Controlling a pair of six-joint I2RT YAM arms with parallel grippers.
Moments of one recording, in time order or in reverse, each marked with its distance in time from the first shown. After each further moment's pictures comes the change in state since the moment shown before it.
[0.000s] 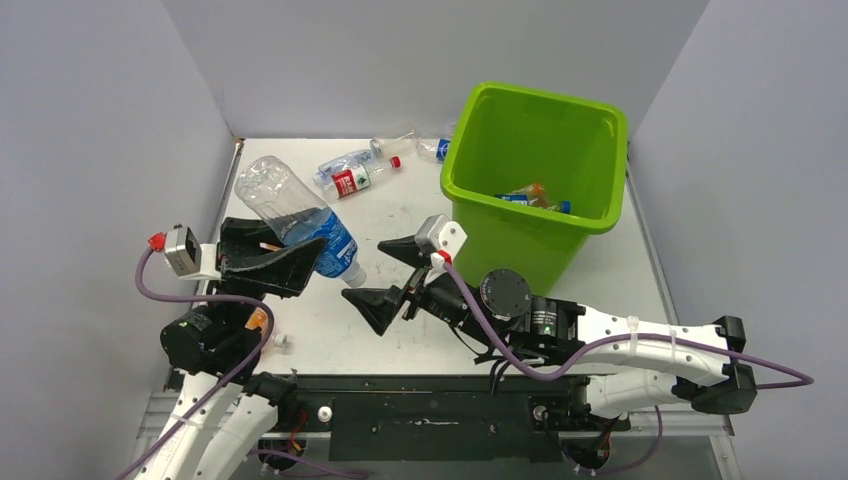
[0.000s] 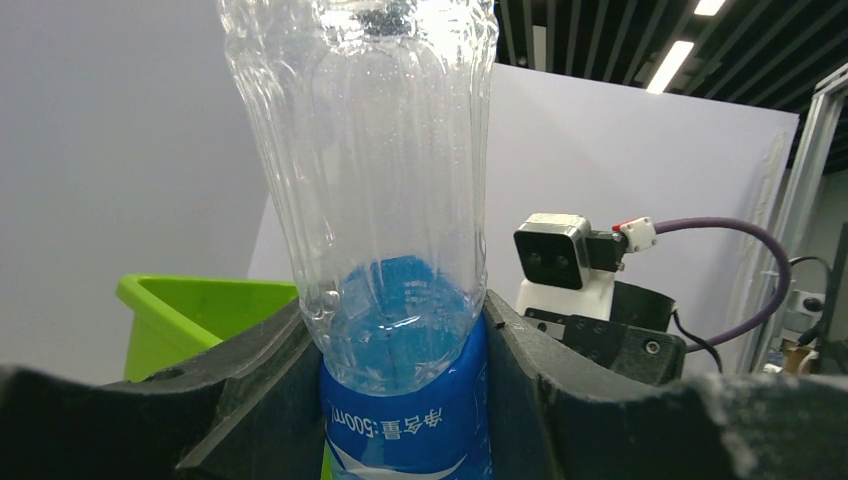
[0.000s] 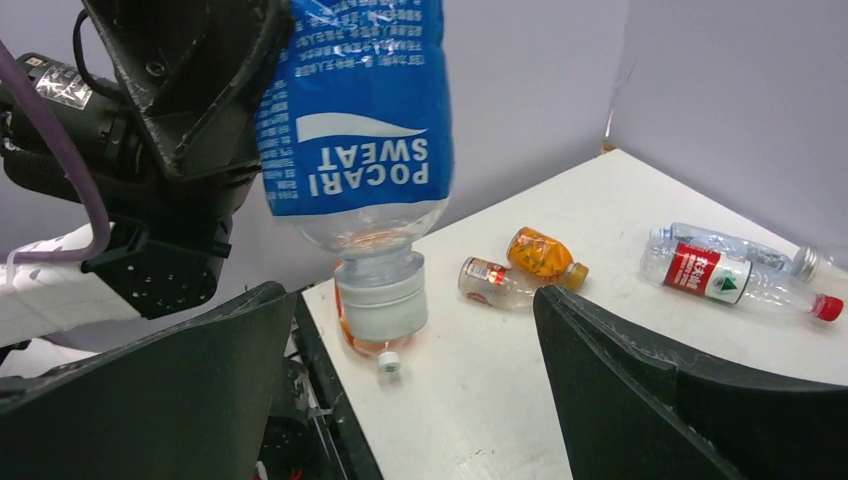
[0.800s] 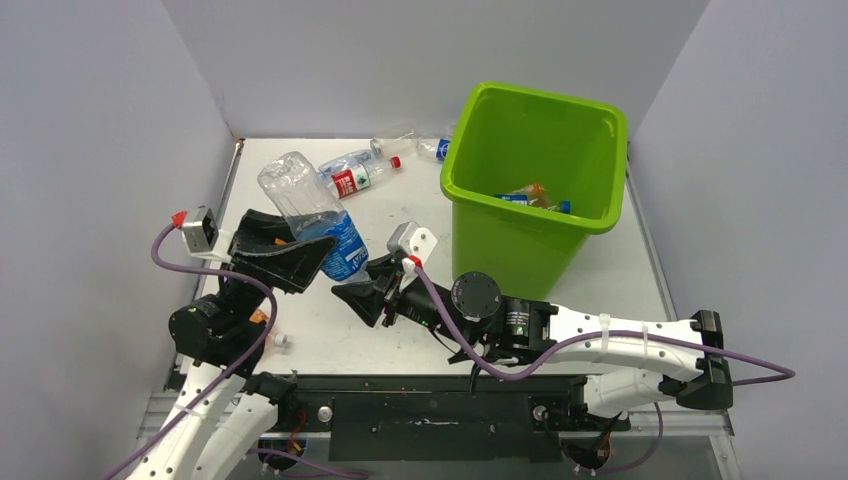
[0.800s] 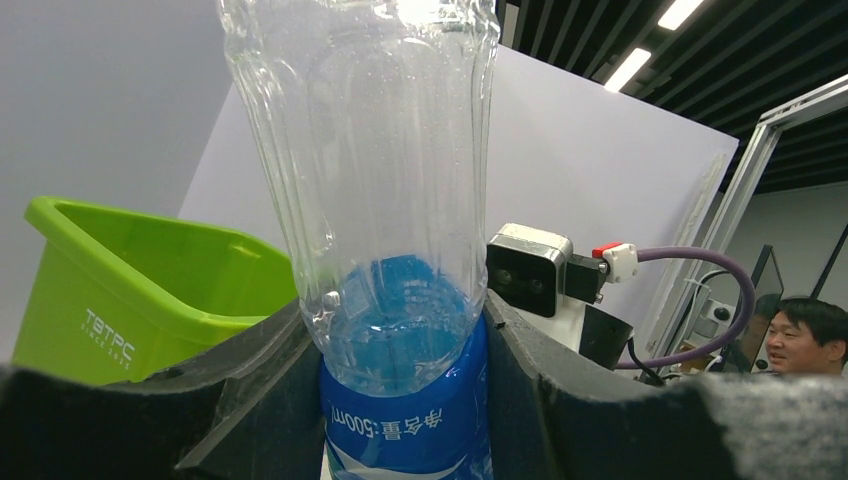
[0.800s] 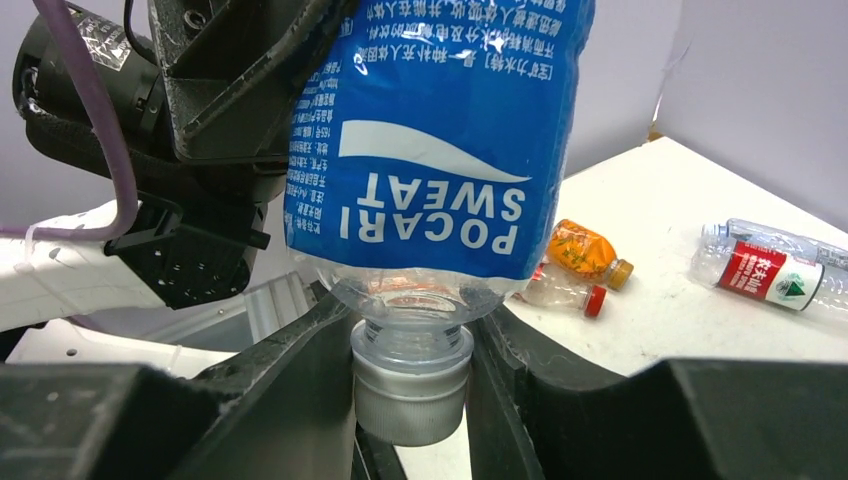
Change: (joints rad) left arm -0.006 0.046 0.010 -0.018 0.056 -0.196; right arm 0.003 0.092 -0.003 0.086 -0.050 0.029
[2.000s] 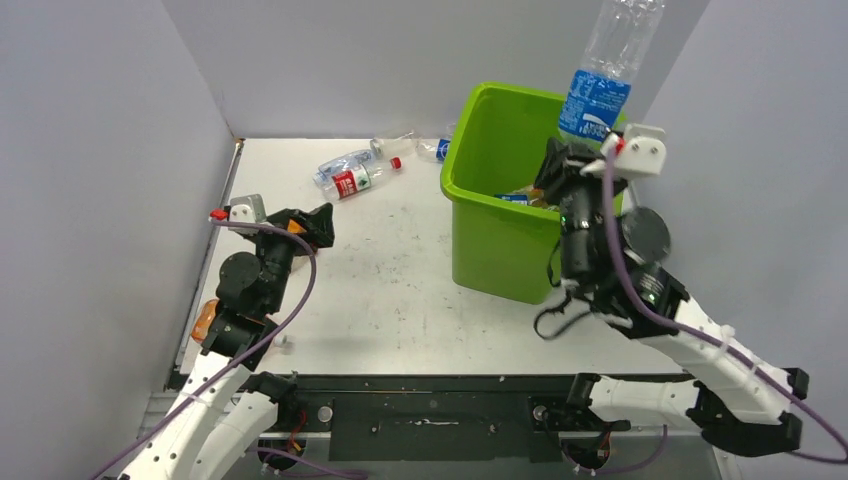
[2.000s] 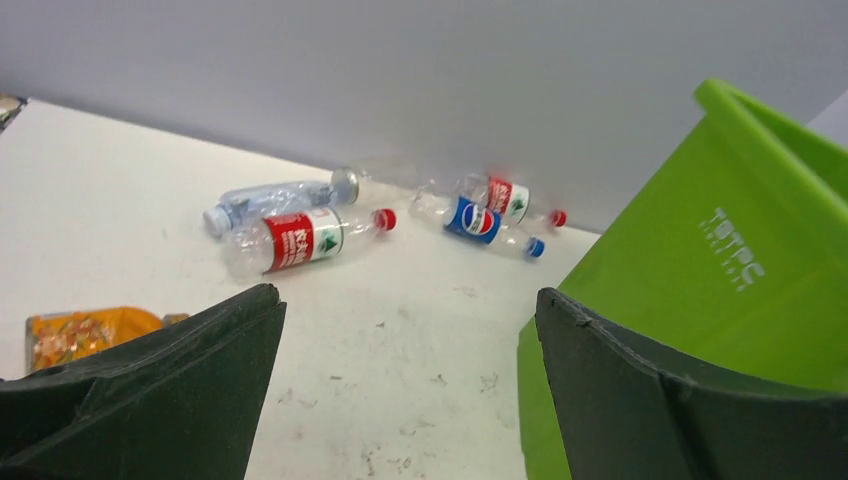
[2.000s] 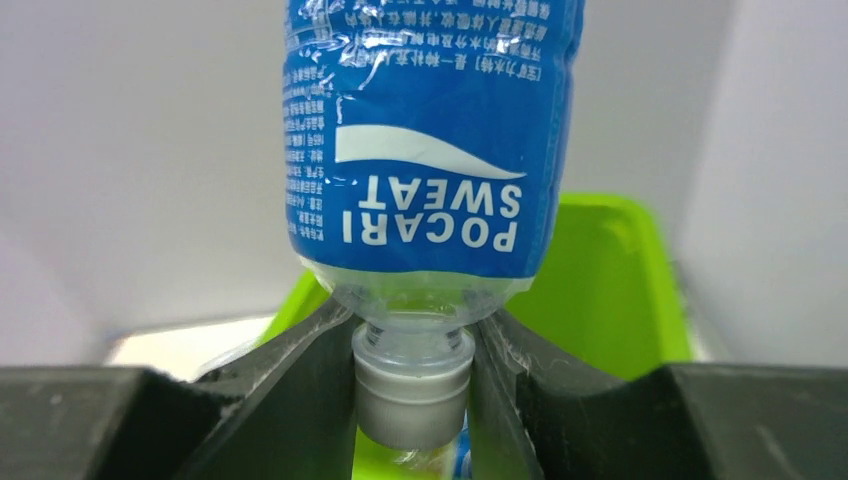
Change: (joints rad) left arm -0.011 0.043 0.008 -0.670 -0.709 0.683; right arm -0.211 -0.295 0.204 -0.117 0.869 -0.381
